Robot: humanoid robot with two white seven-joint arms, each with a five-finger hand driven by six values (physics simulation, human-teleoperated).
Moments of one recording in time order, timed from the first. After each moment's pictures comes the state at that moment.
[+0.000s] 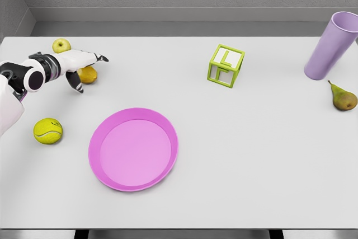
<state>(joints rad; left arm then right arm) -0.77 0.56 -0.67 -1.15 -0.63 -0.04 -0.61 0.08 0.00 -0.23 0.00 -0.09 -0.19 0.04</state>
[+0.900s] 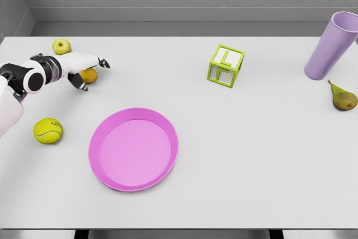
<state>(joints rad) -0.77 0.57 -0.69 -1.16 -0.61 -0.06 -0.61 0.08 0.00 -0.23 0.00 -0.09 -0.19 0.04</state>
